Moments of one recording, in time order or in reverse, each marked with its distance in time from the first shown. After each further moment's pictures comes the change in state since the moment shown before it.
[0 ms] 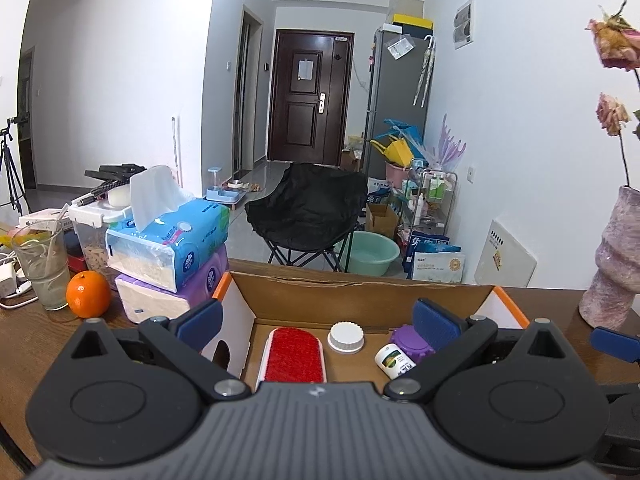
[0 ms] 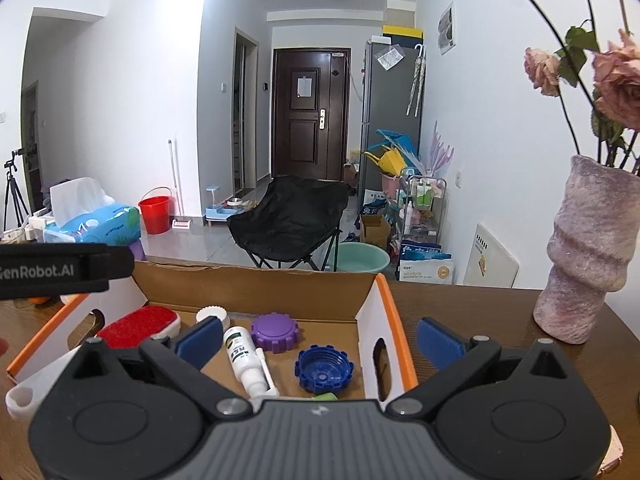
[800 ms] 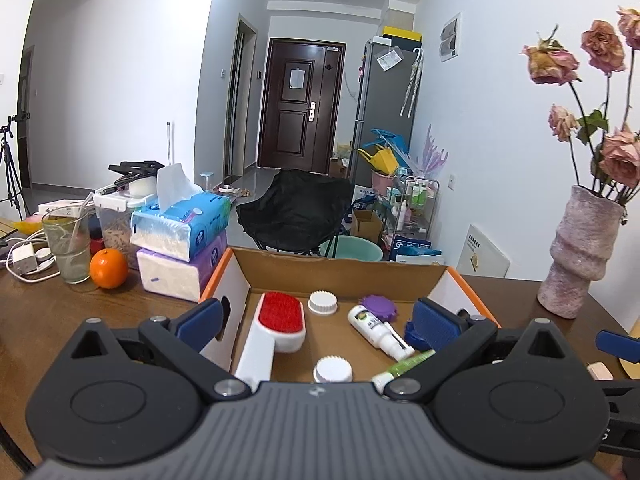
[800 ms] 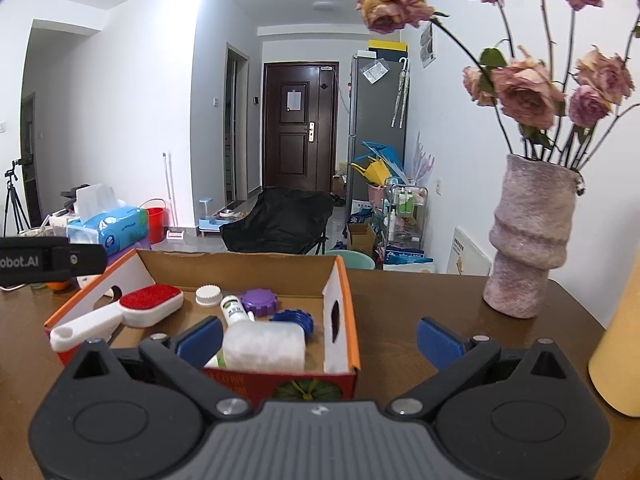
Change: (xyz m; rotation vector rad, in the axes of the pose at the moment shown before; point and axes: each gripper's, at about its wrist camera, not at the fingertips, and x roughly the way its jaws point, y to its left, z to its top) left arm -0.093 -0.010 -0.031 -0.016 -0.022 -0.039; right arm -0.094 -0.031 -0.034 0.016 -0.037 -0.025
